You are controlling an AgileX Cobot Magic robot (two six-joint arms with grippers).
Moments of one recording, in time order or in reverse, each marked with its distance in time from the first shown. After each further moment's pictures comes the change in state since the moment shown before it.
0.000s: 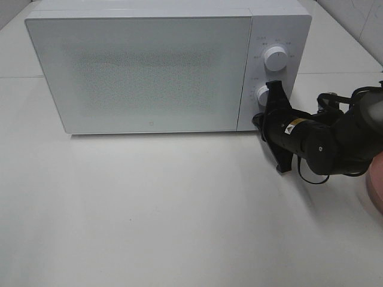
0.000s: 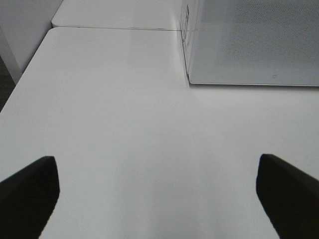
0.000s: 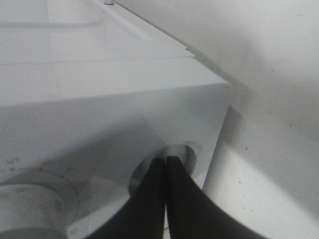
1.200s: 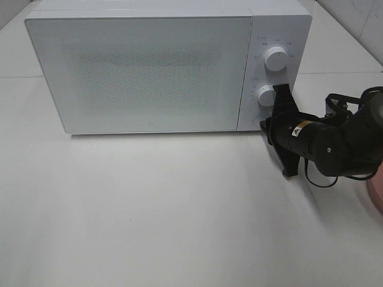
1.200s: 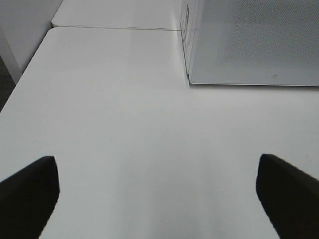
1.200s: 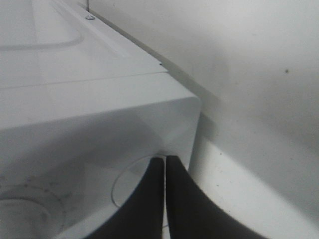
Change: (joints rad) left arm 0.000 0.000 0.000 0.000 0.000 0.000; right arm -0.015 -0.022 0.038 -0.015 0.031 0.032
